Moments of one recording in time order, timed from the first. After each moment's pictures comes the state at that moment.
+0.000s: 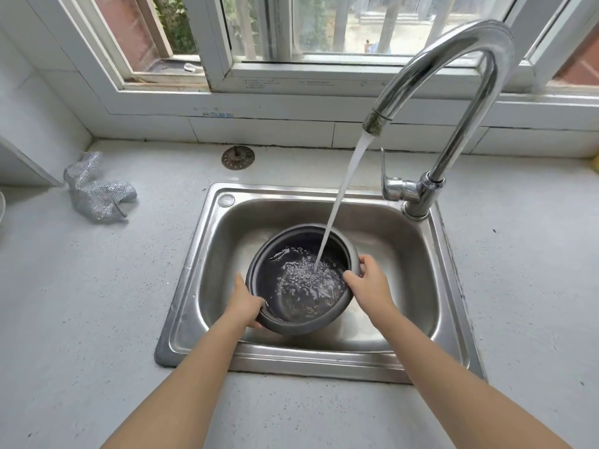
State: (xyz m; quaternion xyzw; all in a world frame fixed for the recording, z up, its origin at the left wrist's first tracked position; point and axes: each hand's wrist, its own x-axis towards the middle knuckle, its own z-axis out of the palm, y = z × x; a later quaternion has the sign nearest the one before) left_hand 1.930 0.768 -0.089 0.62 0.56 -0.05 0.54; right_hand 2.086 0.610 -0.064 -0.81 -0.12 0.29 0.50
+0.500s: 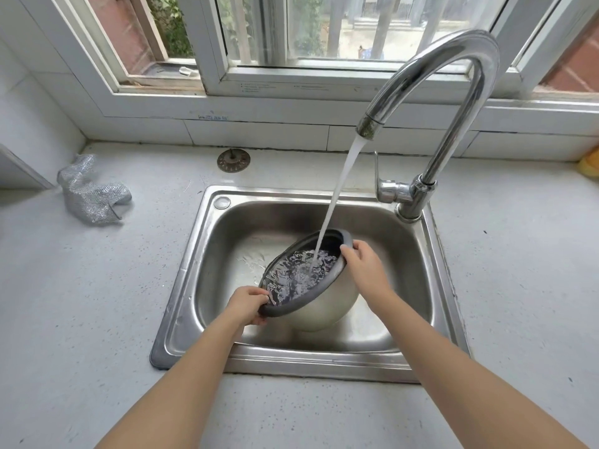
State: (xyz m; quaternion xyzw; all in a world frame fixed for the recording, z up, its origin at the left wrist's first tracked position) left_hand 1.934 0.768 -0.097 0.56 0.54 -0.03 0.63; right_hand 2.099 0.622 -0.041 -0.81 -0.16 0.27 0.50
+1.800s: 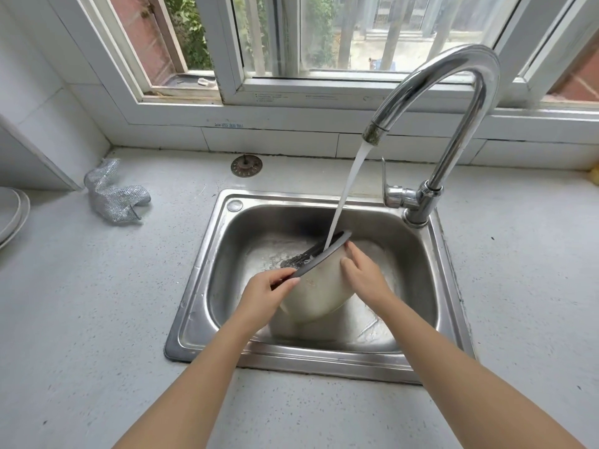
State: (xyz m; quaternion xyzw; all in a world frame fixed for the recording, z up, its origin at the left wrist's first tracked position) left_hand 1.932 0.743 -0.041 0.75 0.33 0.12 0.55; right_hand 2.091 0.620 -0.036 -0.82 -0.27 0.29 0.41
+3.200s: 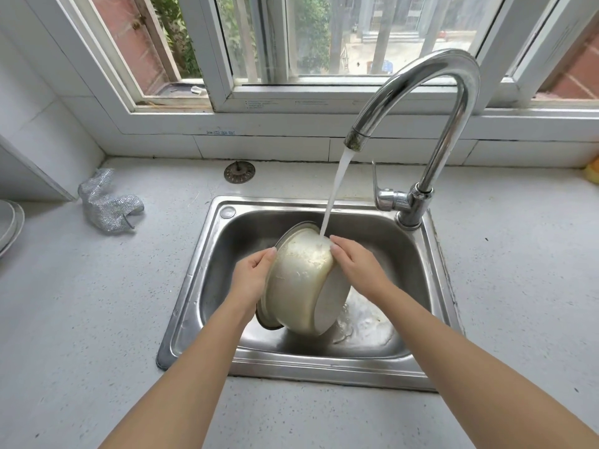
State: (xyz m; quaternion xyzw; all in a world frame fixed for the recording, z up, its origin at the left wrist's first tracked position) left_hand 1.962 0.753 -0.014 0.59 0.45 0.18 0.64; right_hand 2.114 0.627 -0.024 -0.81 -0.37 0.23 0.39
